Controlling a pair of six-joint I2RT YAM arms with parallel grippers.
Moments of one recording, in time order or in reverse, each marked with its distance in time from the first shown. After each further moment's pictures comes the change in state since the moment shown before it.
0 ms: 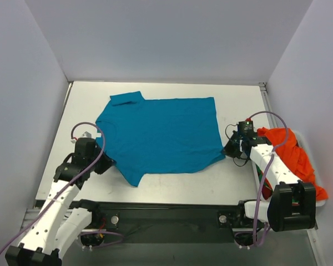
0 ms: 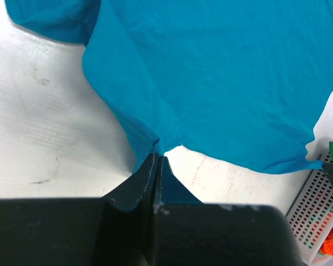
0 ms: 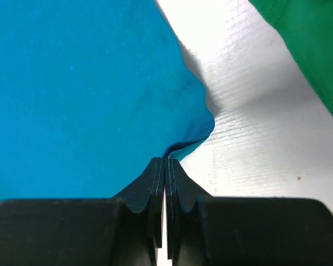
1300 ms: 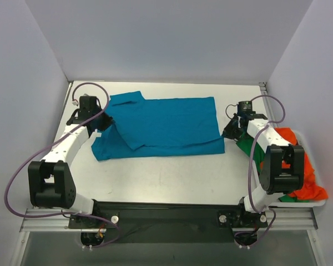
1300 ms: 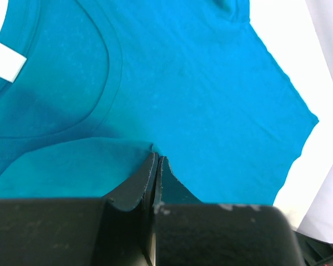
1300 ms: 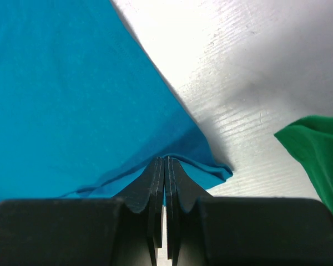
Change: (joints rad) left arm 0.159 0.756 0.410 0.407 0.004 0.037; right arm -0.065 0.363 0.324 0.011 0.003 0.010
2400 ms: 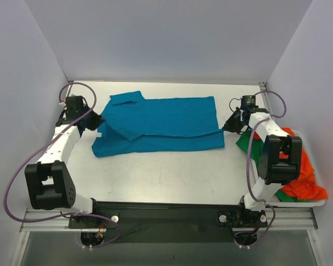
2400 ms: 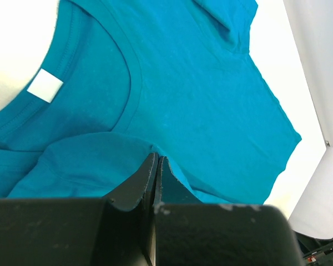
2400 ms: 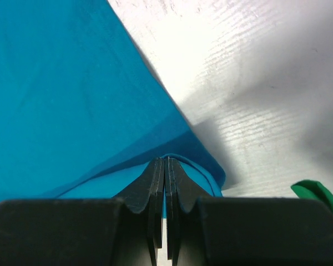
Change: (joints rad) left arm 0.142 -0.008 0.006 0.011 0.089 0.010; right arm -0.052 0.126 0.113 0.037 -0.073 -0.001
